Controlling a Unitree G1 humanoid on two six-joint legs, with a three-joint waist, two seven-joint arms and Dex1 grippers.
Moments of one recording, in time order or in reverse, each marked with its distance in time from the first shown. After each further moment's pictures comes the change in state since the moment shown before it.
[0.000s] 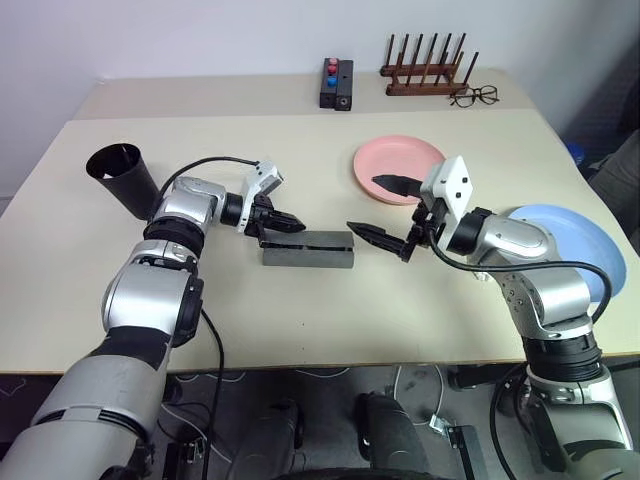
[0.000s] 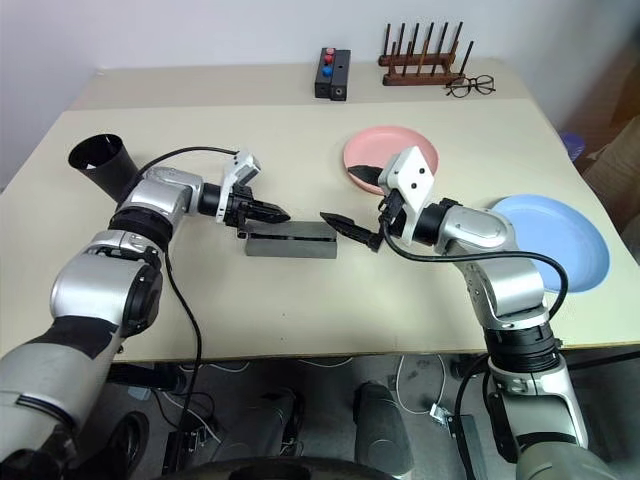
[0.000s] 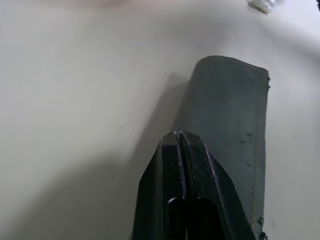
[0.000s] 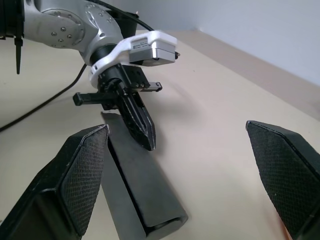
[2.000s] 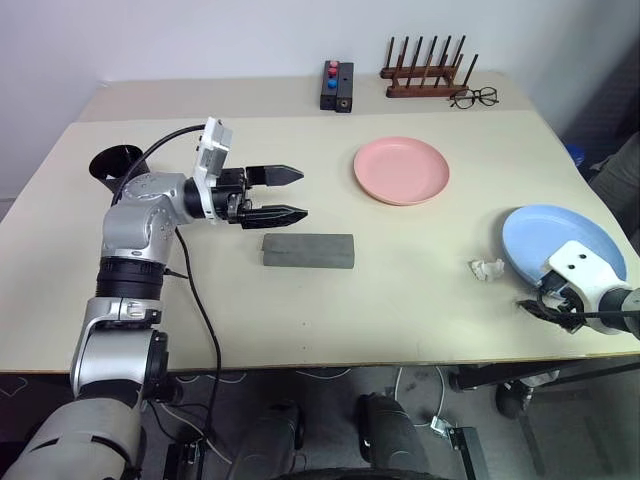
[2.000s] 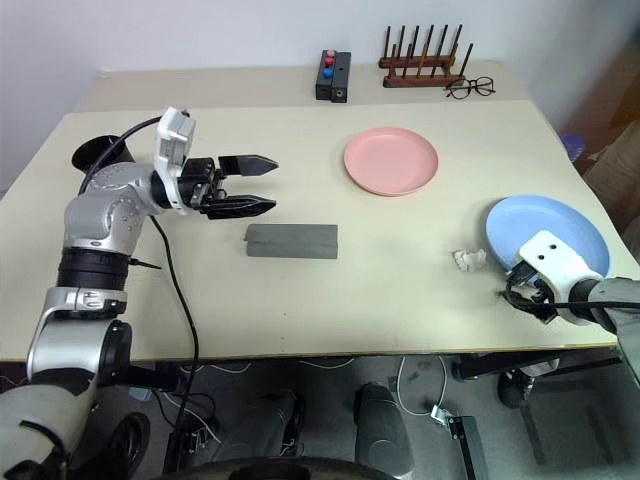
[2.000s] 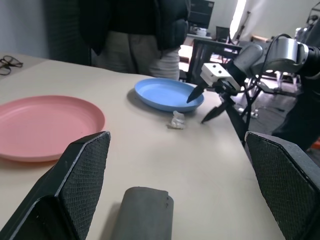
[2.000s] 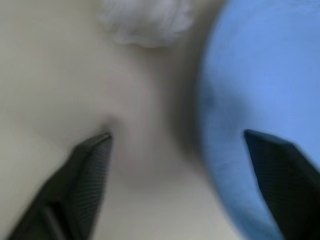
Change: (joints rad) left arm 0.338 0.127 0.141 -0.811 -0.522 0.220 -0.044; right arm 0.508 -0.553 -0.239 0.095 -0.217 0.261 -0.061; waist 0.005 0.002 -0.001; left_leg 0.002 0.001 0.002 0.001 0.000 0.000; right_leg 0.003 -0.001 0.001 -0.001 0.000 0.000
